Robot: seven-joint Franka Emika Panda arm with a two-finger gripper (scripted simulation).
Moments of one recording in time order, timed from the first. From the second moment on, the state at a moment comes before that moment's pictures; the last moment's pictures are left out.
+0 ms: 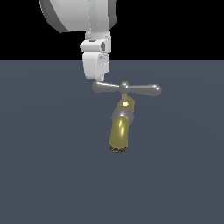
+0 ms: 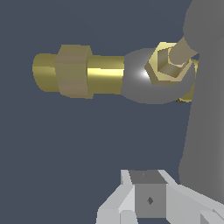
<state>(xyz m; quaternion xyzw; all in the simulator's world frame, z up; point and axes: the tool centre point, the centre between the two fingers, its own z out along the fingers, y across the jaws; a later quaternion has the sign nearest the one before) 0.058 0.048 0.197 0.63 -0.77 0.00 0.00</state>
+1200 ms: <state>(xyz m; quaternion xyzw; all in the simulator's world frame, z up) 0.003 0.065 0.197 0.63 -0.78 0.00 0.00</state>
